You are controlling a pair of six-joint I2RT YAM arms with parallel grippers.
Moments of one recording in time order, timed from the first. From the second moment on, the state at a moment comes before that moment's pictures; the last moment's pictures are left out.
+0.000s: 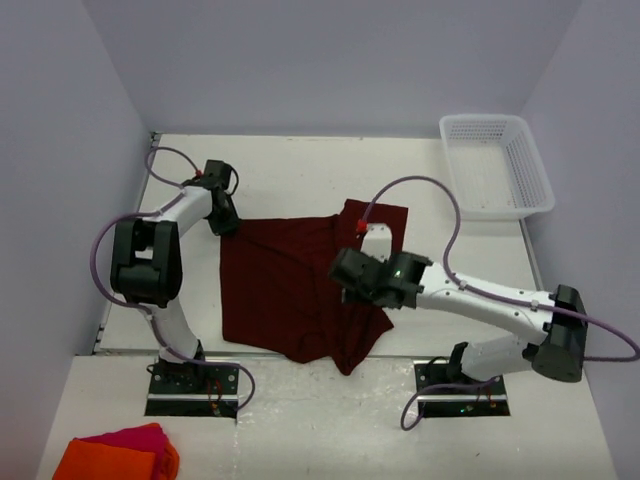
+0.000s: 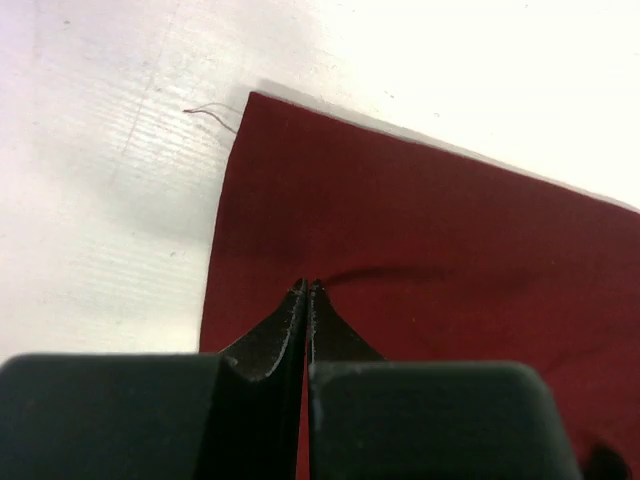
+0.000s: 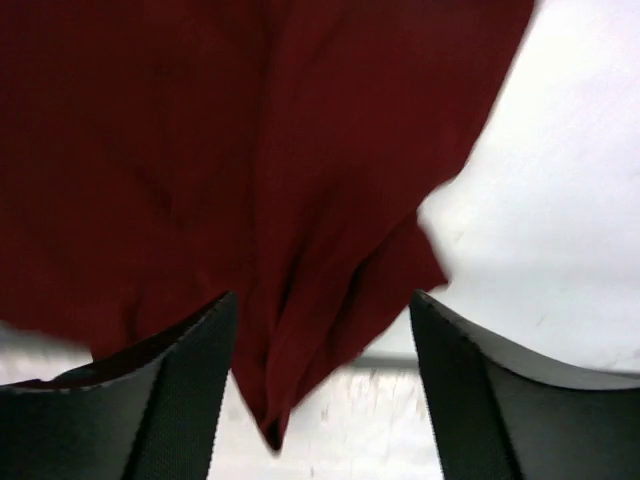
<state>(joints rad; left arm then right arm) -0.12 1.85 1.26 -0.62 -0.10 -0.50 1.24 1.36 1.13 -1.06 0.53 1.10</state>
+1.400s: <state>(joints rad) -0.15 1.44 1.02 -0.46 0.17 -0.40 0.17 2.23 1.86 -0.89 0.03 0.31</state>
